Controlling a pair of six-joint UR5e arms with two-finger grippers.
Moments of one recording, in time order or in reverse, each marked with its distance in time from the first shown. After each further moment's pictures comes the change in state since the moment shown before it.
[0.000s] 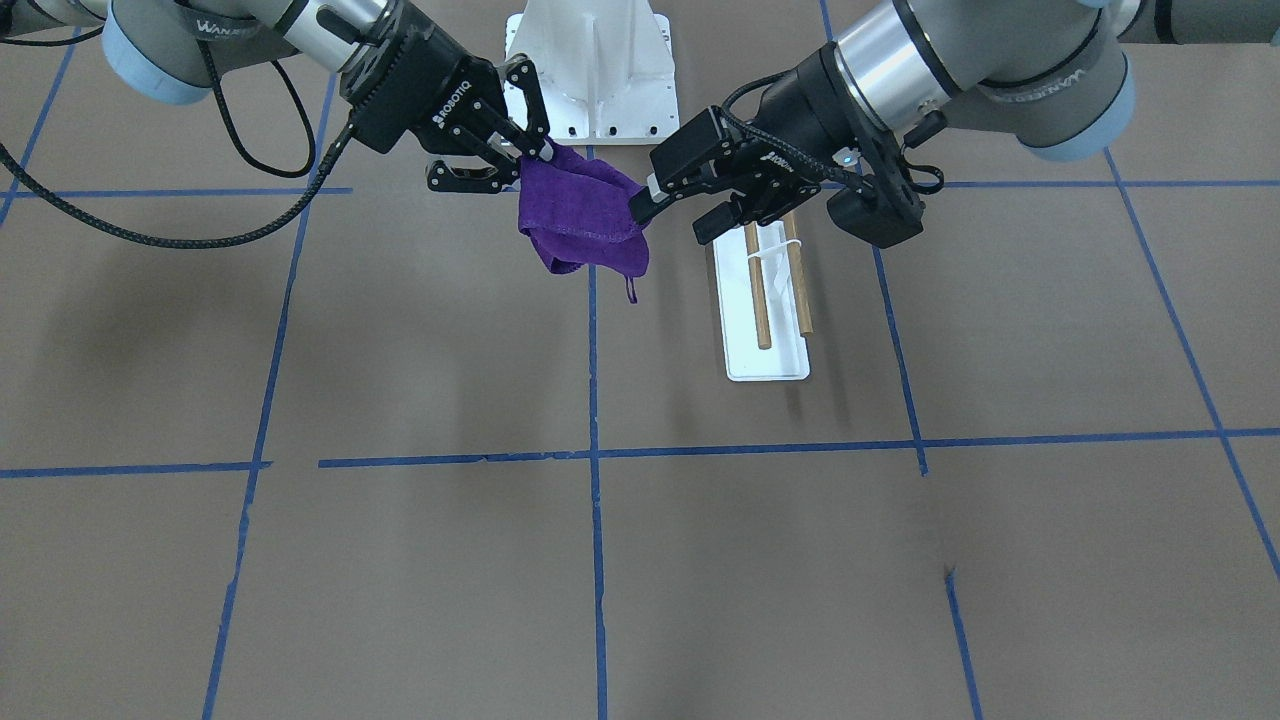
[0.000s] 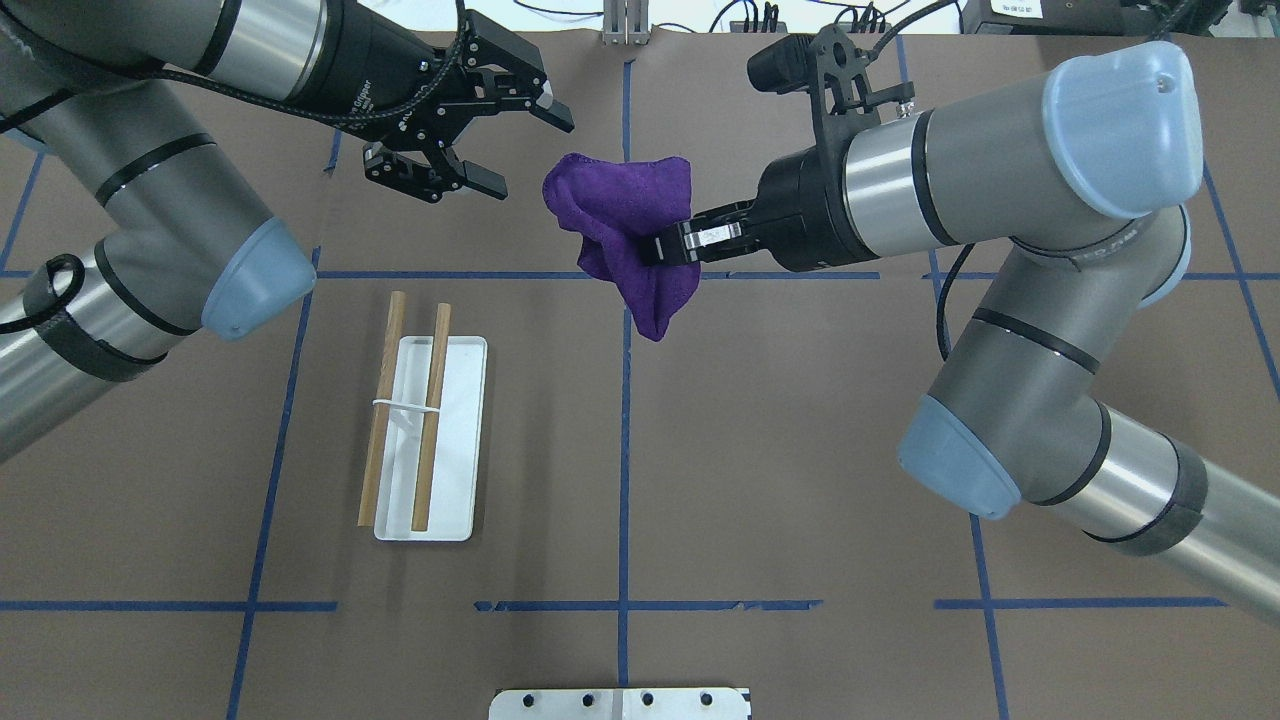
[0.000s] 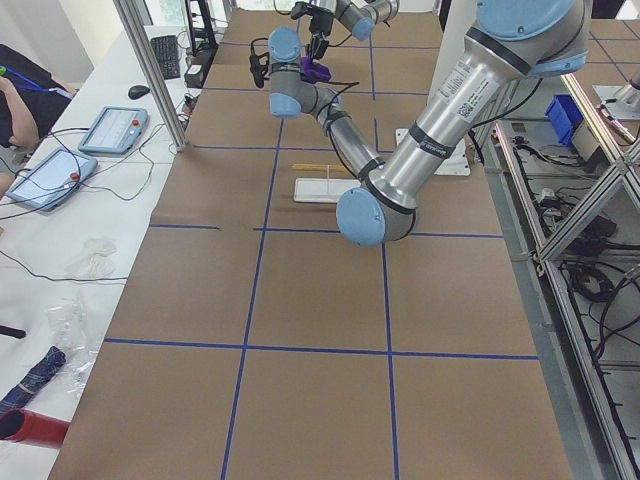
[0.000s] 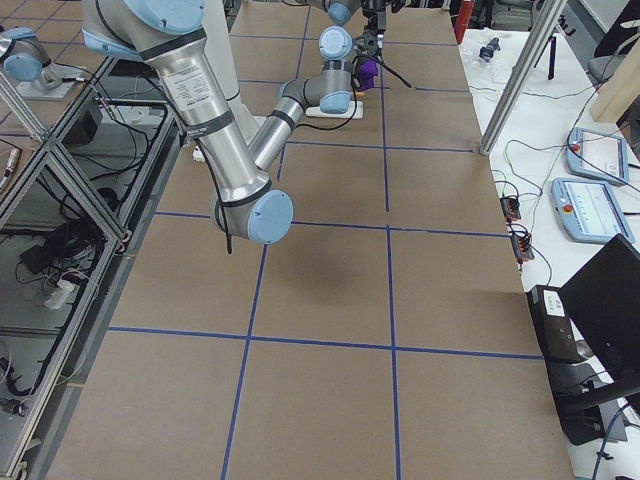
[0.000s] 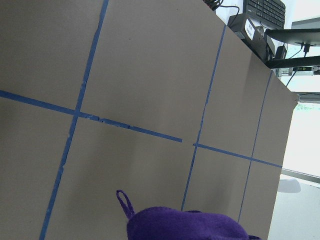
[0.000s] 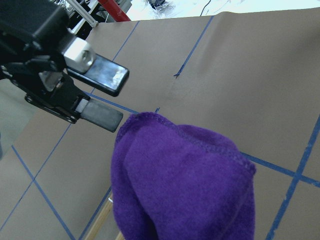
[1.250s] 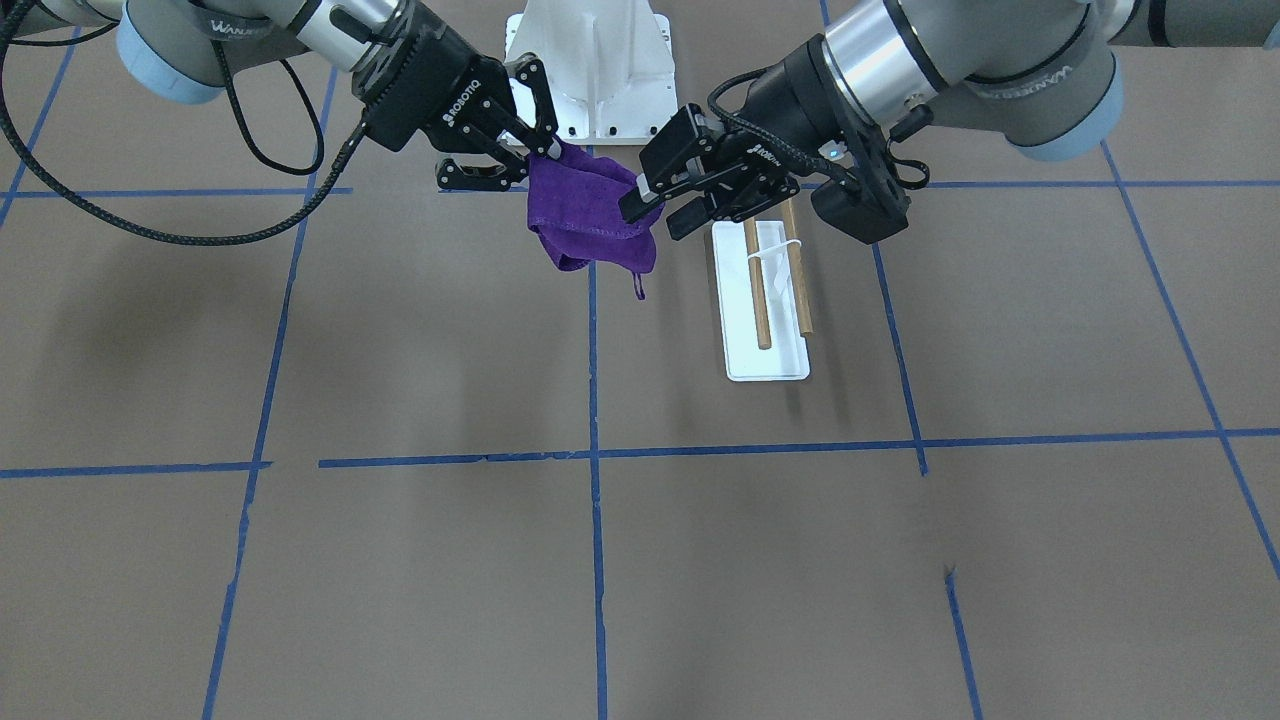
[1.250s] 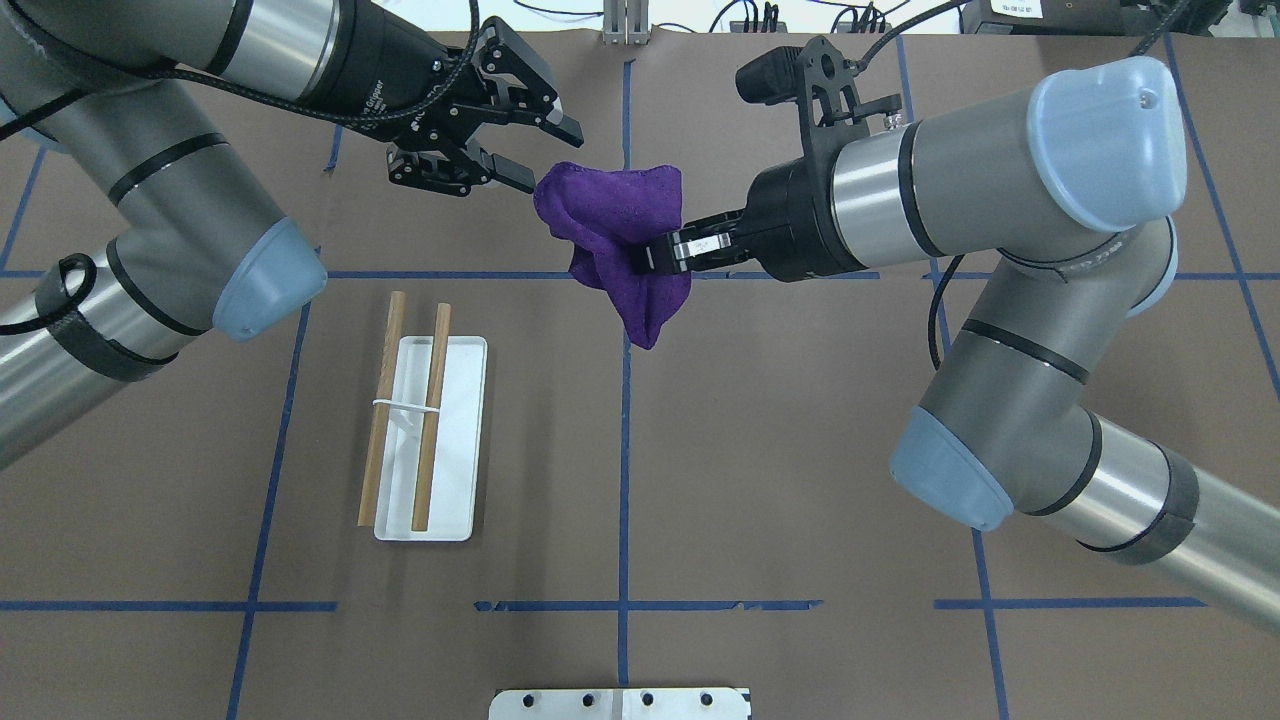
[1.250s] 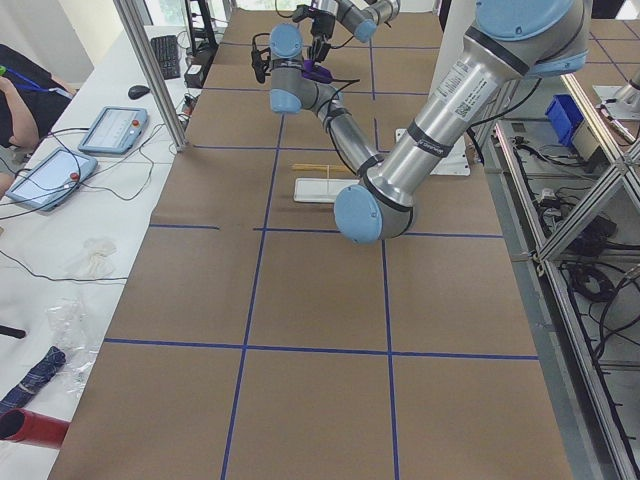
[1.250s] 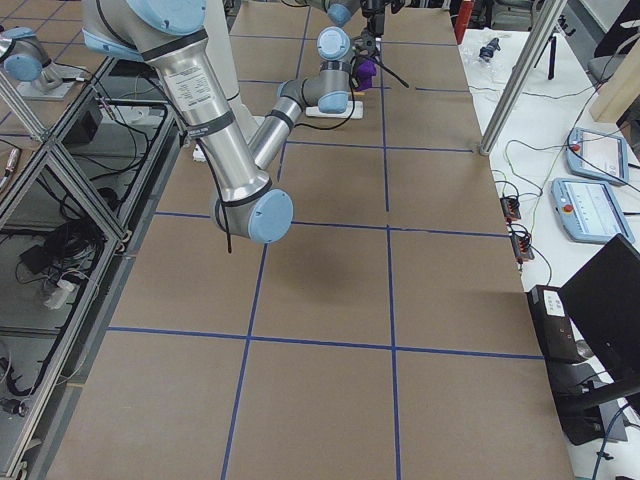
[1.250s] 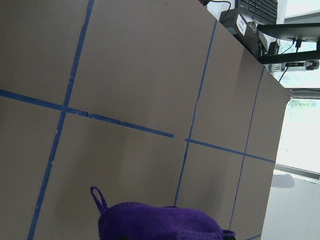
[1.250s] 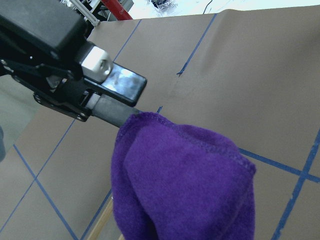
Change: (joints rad) left arm 0.011 -0.013 0.009 -0.010 0.001 0.005; right arm -0.016 0.006 0.000 0.000 -0.012 0.001
